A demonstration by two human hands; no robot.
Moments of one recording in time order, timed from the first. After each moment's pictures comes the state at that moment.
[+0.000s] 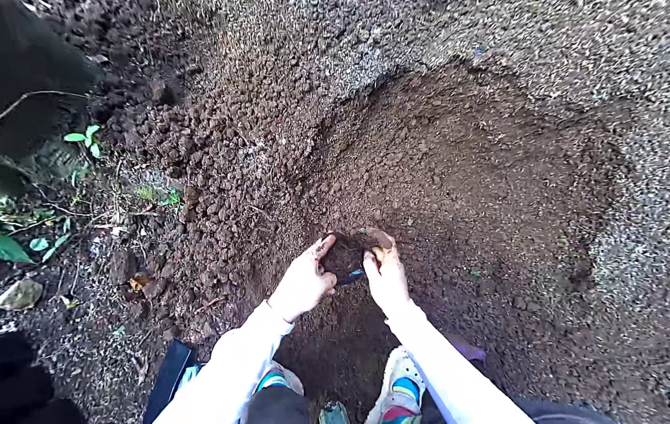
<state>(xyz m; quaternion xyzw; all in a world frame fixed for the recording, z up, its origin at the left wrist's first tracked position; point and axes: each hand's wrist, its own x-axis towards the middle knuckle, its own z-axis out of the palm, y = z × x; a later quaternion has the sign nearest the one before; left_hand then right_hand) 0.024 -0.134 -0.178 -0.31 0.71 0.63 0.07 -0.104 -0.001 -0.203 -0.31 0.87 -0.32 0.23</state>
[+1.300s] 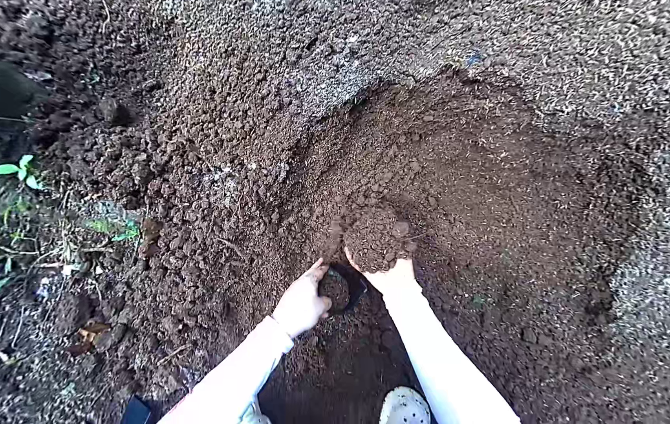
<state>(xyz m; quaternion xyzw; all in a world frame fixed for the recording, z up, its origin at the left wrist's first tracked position) -0.051 -0.149 -0.228 -0.31 0.72 0.59 0.19 -0.217 -0.035 -0.267 0.22 0.32 -0.81 0.44</state>
